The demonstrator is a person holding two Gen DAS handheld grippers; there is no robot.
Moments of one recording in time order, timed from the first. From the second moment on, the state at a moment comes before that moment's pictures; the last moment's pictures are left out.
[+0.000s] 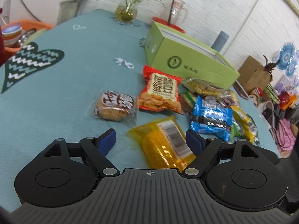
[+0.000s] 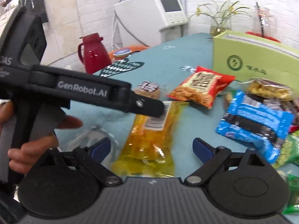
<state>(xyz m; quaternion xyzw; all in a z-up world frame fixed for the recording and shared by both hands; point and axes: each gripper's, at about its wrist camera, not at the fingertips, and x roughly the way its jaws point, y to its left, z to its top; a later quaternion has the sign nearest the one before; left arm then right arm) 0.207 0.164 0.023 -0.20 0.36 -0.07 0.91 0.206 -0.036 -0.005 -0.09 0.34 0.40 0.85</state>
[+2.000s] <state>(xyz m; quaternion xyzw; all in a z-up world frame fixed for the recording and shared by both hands) 0.330 0.036 0.103 -0.07 0.29 -0.22 0.93 0.269 -0.160 0.069 -0.12 0.23 0.24 0.93</state>
